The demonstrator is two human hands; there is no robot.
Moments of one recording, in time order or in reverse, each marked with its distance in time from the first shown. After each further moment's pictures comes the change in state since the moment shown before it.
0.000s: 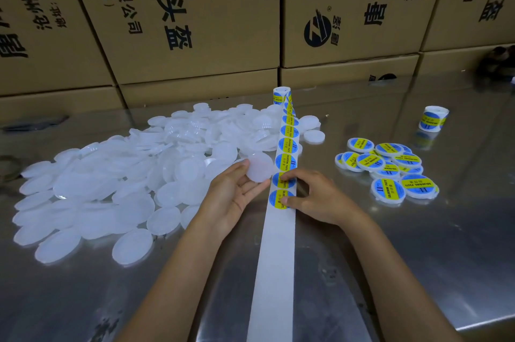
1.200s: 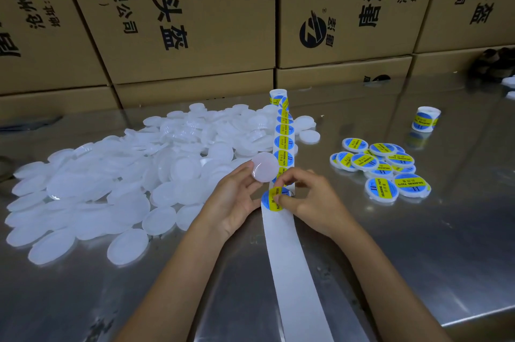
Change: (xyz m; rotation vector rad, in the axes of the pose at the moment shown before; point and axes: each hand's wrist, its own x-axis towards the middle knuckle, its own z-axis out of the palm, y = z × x) left_hand 0.004 -0.011 0.003 0.028 -0.176 -0.081; right_hand -0.025 -0.020 0.007 0.356 0.170 -0.123
